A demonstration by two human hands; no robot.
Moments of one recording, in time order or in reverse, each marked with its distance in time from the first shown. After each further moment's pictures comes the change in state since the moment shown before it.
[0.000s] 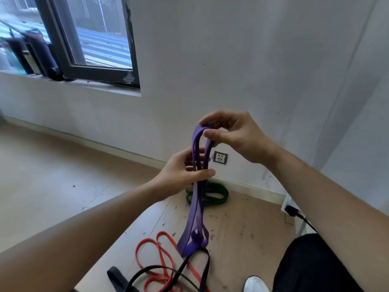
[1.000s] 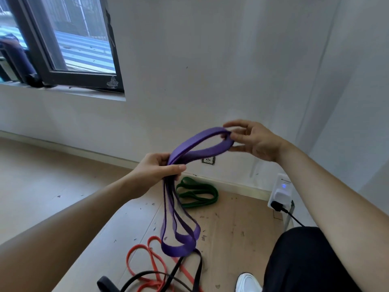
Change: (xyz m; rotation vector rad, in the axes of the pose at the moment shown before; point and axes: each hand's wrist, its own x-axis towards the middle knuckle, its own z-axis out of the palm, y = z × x) left_hand 0.010 -0.009 -0.028 -0.037 -0.024 -0.171; right_hand -0.037 0.060 -0.088 0.336 0.043 0.441
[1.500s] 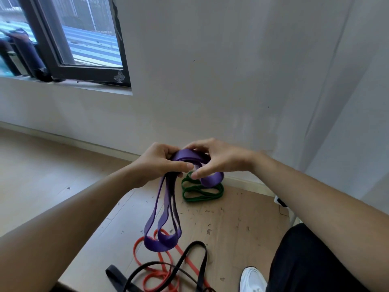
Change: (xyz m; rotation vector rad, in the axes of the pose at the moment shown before) left_hand -0.008 0.019 -0.004 0.197 -0.006 -0.010; right_hand 0.004 -0.006 0.112 -0.672 -0.323 -0.006
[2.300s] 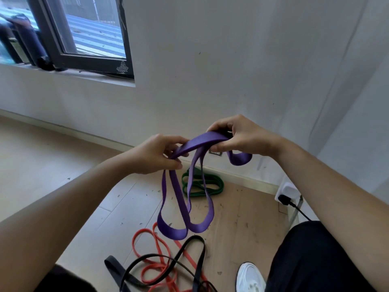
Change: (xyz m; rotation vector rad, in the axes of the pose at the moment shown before) left_hand -0.001 -0.004 -0.021 0.396 -0.098 0.158; right_hand -0.021 -0.001 -0.036 0.007 0.167 -0.101
